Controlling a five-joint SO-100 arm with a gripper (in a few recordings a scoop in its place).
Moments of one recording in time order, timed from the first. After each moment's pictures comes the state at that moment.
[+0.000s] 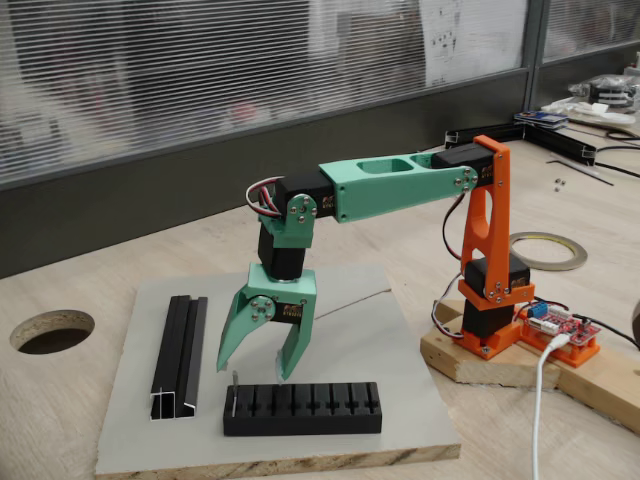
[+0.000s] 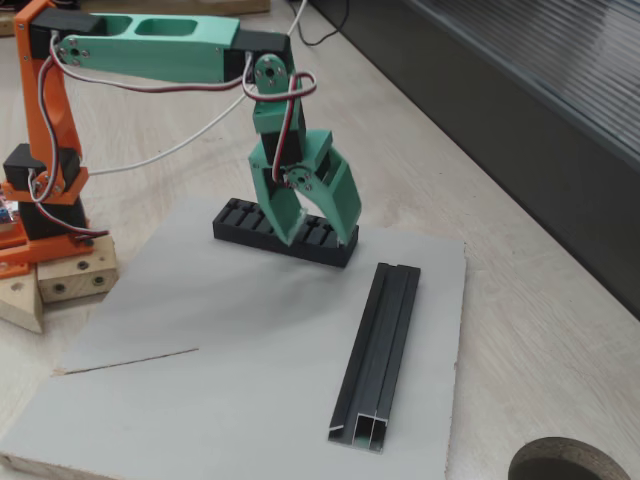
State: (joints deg) arm -29.6 80.9 85.7 74.8 113.6
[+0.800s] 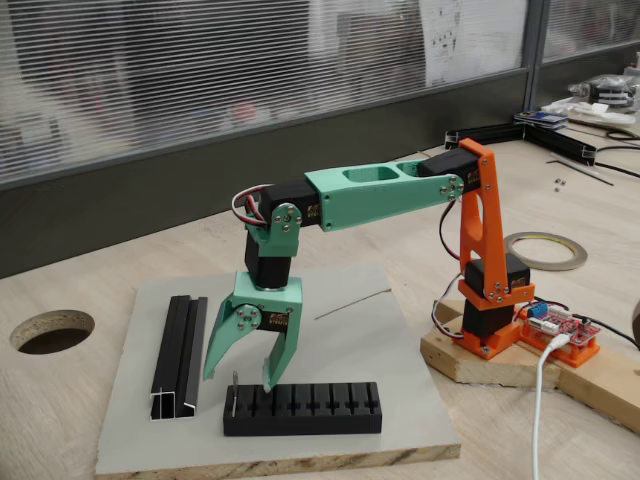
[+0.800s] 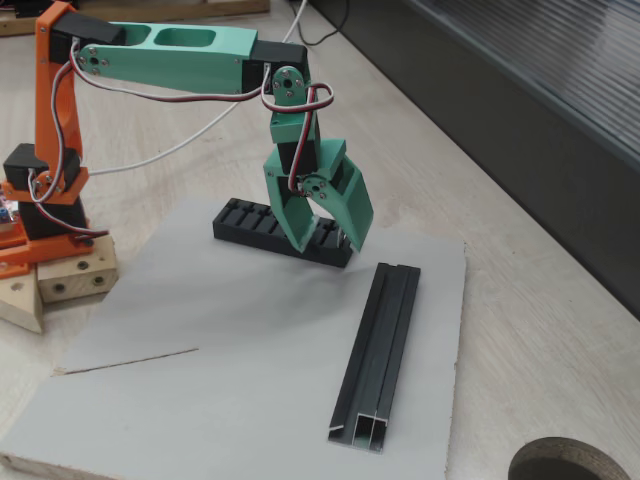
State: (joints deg) arm -29.1 74.8 79.8 74.8 113.1
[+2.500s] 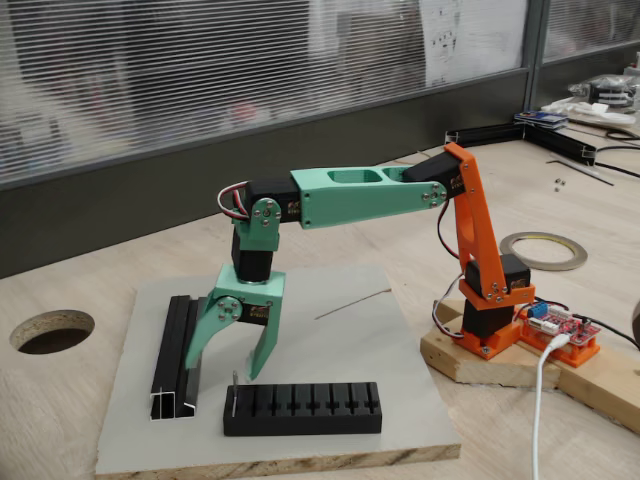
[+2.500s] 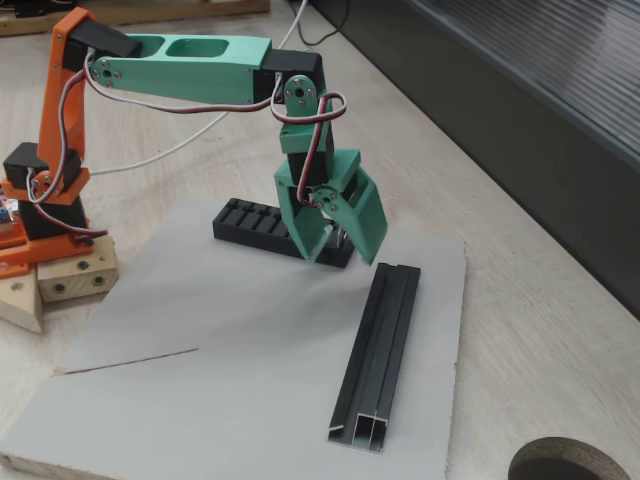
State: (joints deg) arm -25.3 68.6 70.8 78.7 113.1
